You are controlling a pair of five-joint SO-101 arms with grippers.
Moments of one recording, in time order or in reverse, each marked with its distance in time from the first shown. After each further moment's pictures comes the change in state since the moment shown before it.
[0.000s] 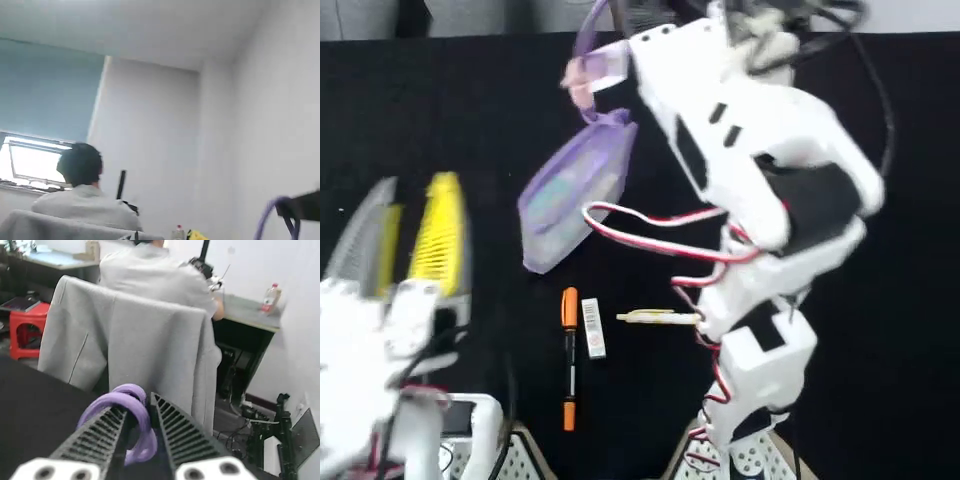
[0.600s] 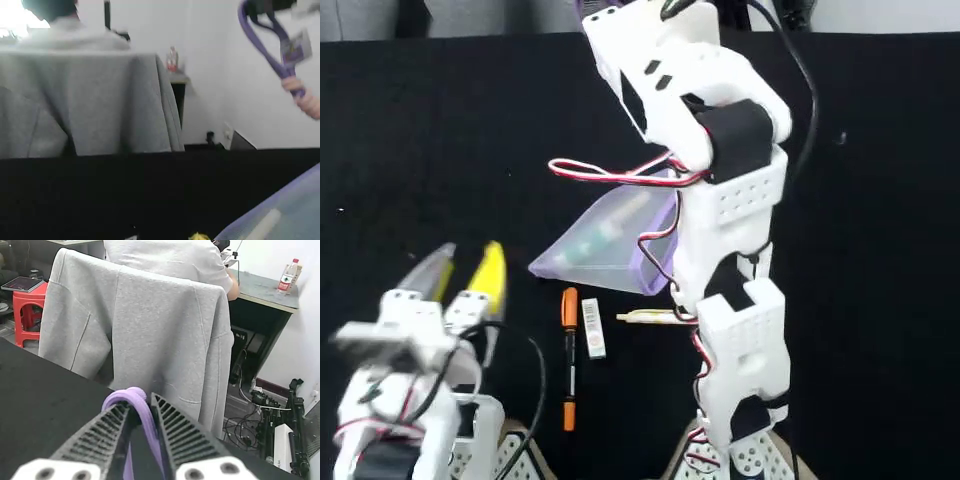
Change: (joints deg) left arm 4.4 0.1 8.4 33.2 -8.6; right arm -1.1 12.7 0.0 -8.1 0.0
